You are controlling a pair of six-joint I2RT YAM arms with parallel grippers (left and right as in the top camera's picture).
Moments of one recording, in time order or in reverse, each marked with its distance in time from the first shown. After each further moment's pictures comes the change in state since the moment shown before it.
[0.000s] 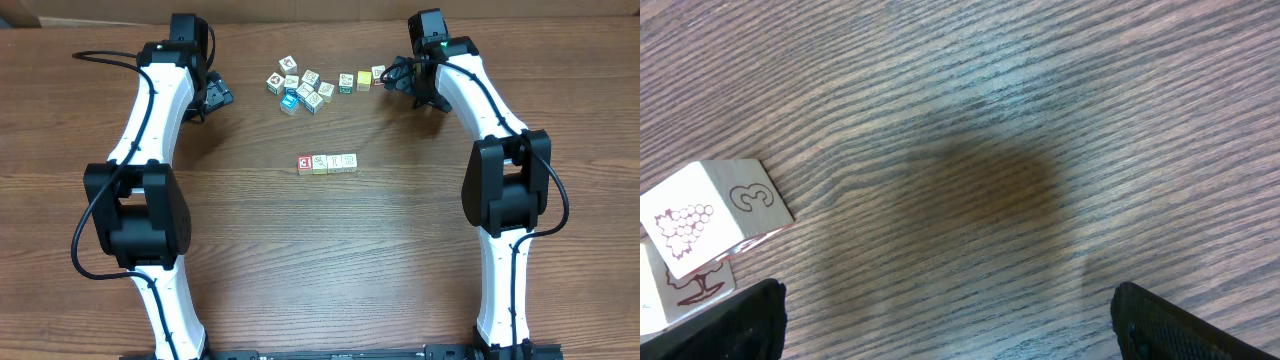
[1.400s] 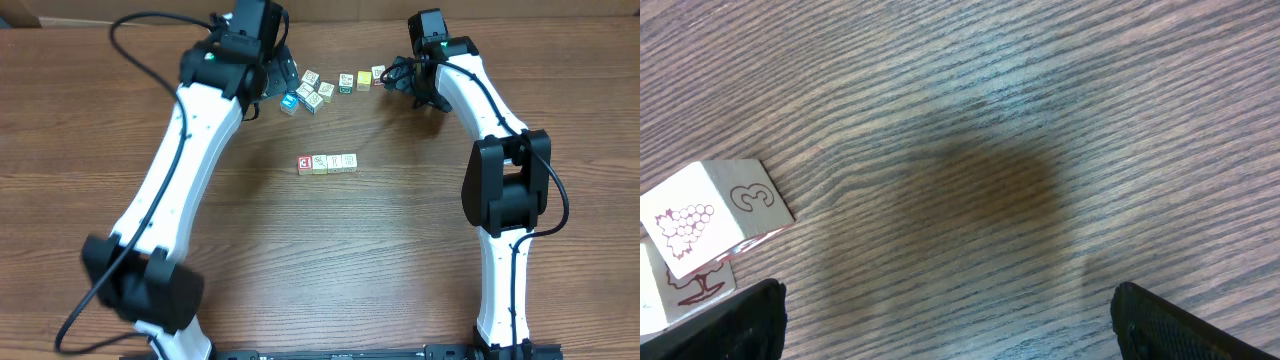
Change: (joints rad) left arm -0.297 -0.335 0.002 0.000 0.003 0.000; right arm 0.000 0.000 0.000 0.000 0.000 0.000
